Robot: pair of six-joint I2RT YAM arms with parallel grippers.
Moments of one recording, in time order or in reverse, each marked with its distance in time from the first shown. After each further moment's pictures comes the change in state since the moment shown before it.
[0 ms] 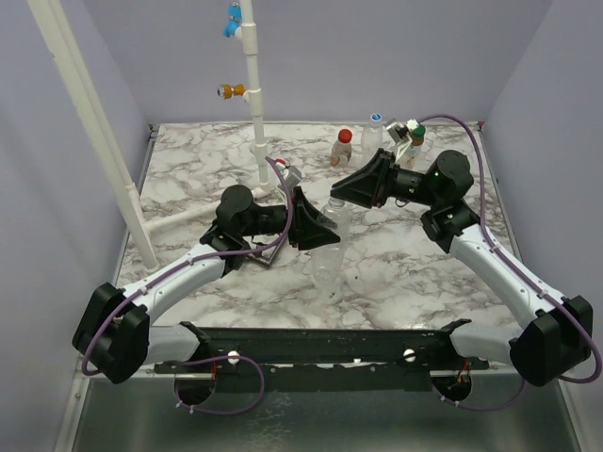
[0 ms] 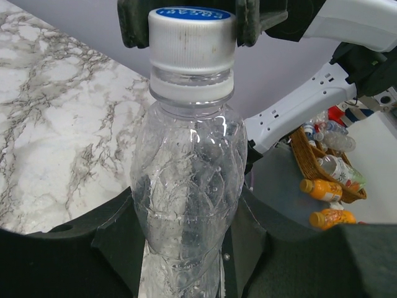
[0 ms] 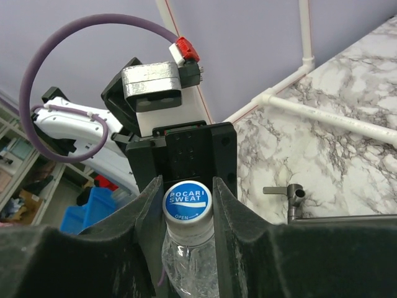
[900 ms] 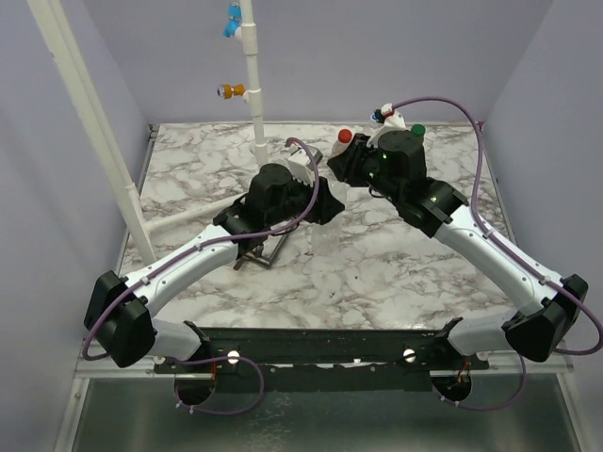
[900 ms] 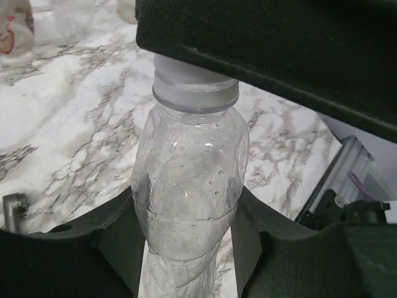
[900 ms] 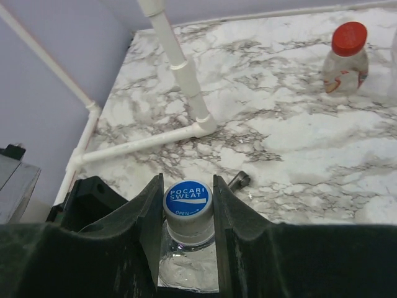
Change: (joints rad) left arm -0.096 0.092 0.300 -0.582 -0.625 0.203; right arm 0.278 0.112 0.381 -0.742 1.080 -0.230
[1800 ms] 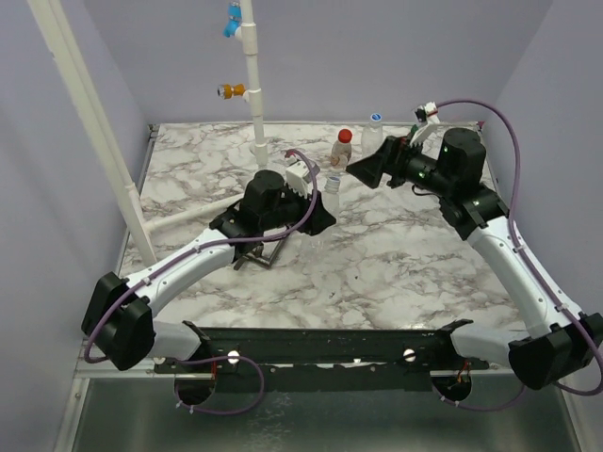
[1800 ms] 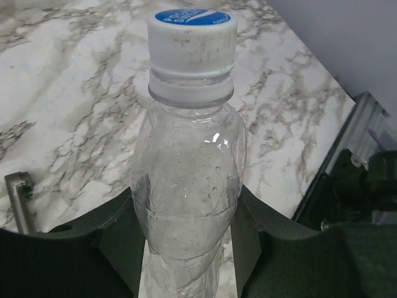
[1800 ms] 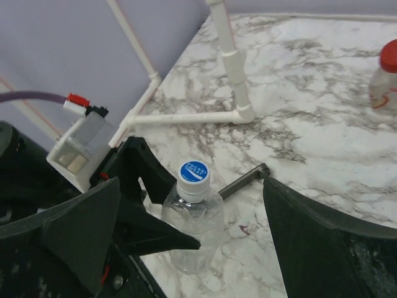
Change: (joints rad) left arm 0.016 0.019 -0.056 -0.044 0.026 0.114; right arm -0.296 -0.127 -0.090 0.030 -0.495 -0.079
